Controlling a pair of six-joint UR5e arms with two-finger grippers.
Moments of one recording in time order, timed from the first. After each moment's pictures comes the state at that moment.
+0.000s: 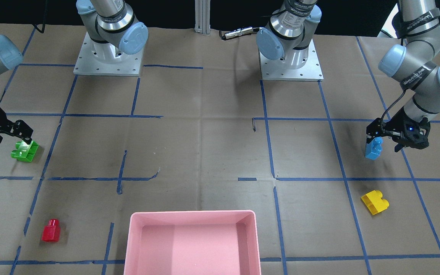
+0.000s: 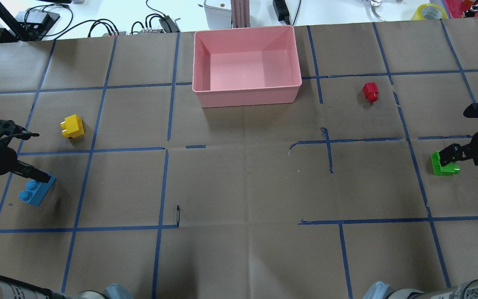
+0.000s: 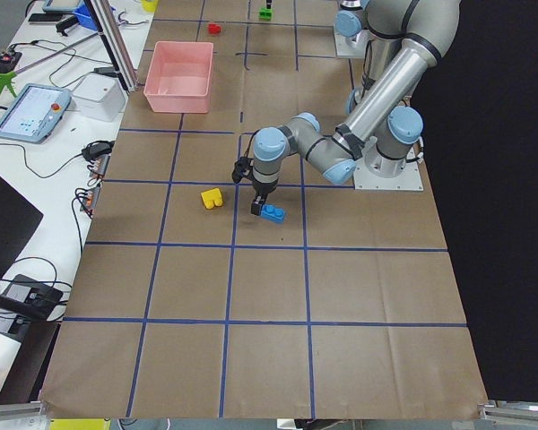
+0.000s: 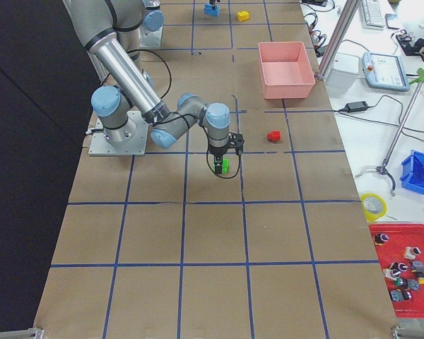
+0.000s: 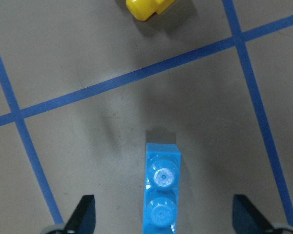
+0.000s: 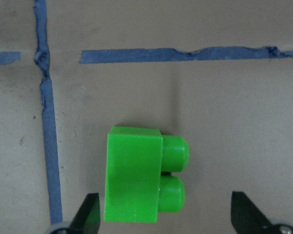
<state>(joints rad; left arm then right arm) -0.83 -1.84 -2.10 -0.74 1.53 1.12 0.89 -1.36 2.14 -2.40 -1.57 -0.66</state>
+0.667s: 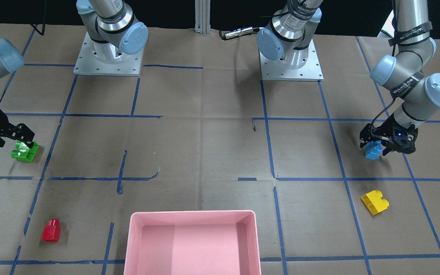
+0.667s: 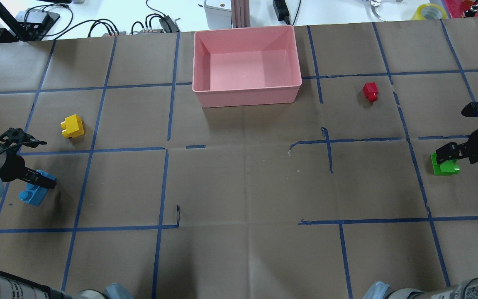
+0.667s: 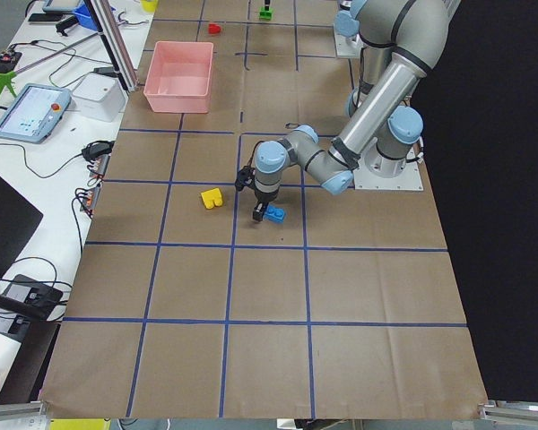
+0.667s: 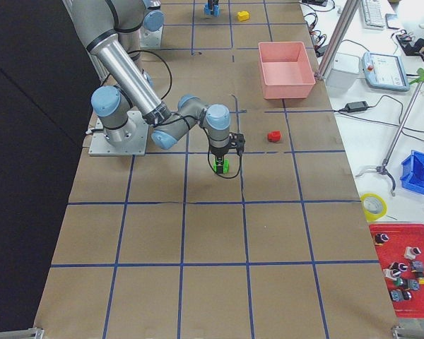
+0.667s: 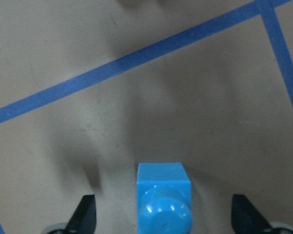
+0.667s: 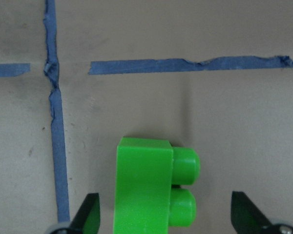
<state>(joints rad) -0.83 -1.85 -2.14 -0.71 1.53 1.14 0.89 -1.34 2.14 -2.43 -1.53 -0.65</state>
